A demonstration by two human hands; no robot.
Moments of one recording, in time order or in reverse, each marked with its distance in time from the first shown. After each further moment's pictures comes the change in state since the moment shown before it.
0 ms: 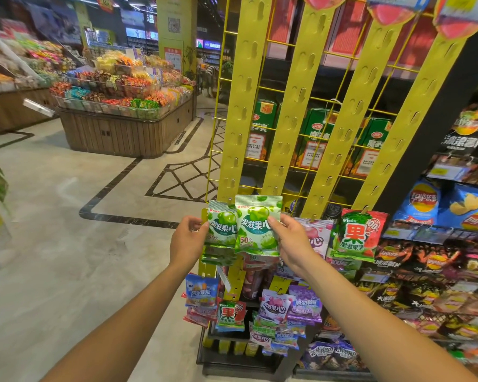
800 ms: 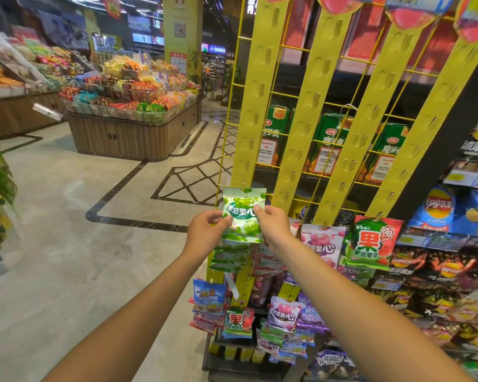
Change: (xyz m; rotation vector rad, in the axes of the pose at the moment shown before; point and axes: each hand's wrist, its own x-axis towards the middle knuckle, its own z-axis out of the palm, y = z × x) left_hand 0.014 0.035 -0.004 -0.197 -0.189 0.012; right_hand 0.047 -0.012 0.072 -0.284 0.173 -0.030
